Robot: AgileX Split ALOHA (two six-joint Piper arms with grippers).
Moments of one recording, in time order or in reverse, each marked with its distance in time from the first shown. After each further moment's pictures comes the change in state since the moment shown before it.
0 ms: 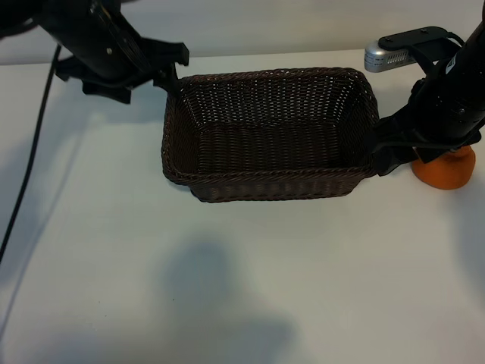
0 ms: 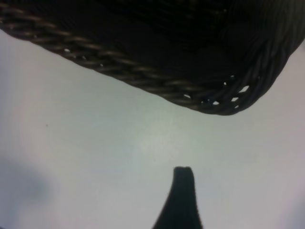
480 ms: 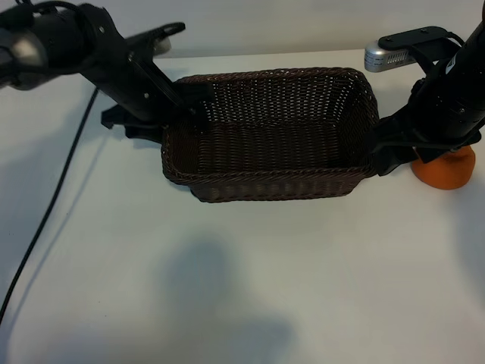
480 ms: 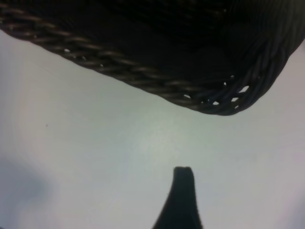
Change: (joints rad) left arm 0.000 0.132 0.122 -0.196 -0.190 0.068; right arm 0.000 0.000 0.000 0.000 0.000 0.001
